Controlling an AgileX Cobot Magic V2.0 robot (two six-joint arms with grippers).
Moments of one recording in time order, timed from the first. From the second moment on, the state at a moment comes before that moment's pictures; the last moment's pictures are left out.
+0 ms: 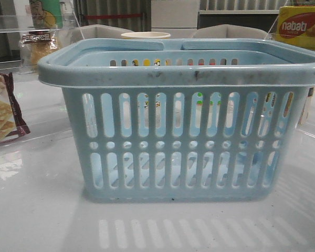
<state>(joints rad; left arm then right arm) -0.41 0.61 -0.61 -0.06 0.68 0.08 -0.10 1.64 -1.46 -0.14 0.63 0.08</state>
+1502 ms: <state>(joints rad) -0.41 0.61 -0.61 -0.06 0.68 0.08 0.53 1.36 -1.30 -0.06 0.77 0.08</state>
